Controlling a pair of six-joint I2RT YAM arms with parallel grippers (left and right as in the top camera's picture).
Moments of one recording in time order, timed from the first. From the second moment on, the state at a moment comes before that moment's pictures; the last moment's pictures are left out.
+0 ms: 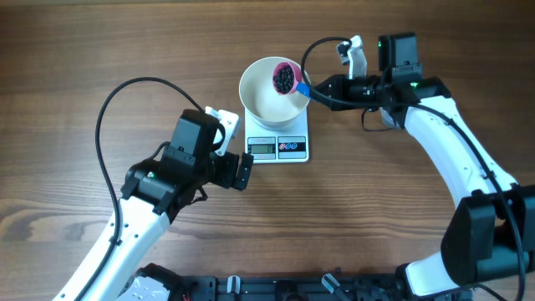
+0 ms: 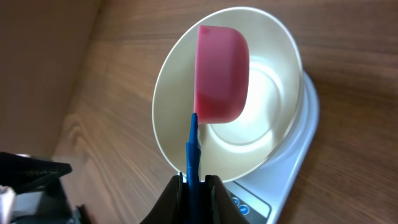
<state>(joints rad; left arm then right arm) -0.43 1.15 0.91 -0.75 0.09 -0.10 0.17 1.68 1.25 -0.49 -0.73 0.16</state>
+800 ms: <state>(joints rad) -0.43 1.15 0.91 -0.75 0.09 -0.09 0.29 1.59 1.25 -0.52 -0.47 0.02</state>
